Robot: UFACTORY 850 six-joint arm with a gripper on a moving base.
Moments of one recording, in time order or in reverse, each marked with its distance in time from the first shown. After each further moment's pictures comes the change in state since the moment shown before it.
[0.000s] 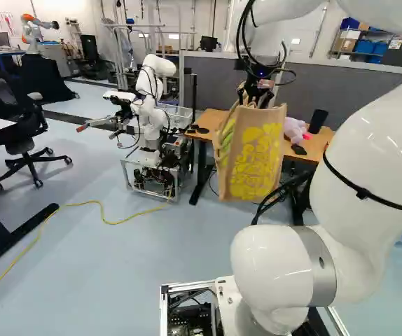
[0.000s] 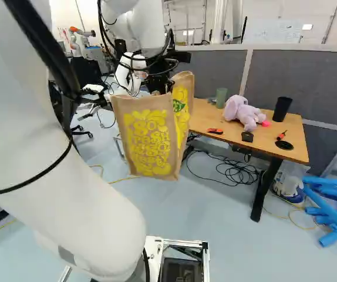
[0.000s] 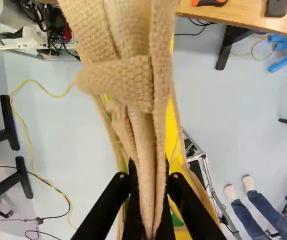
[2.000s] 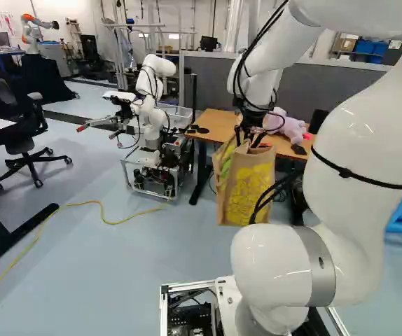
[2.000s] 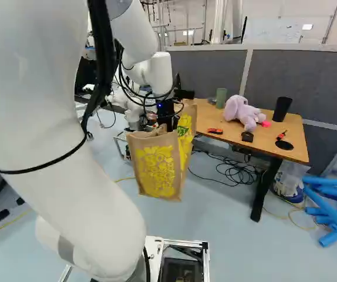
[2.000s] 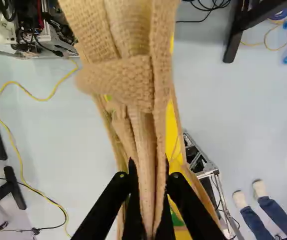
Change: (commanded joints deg) arm -1.7 -5.4 14.0 0.0 18.8 0.0
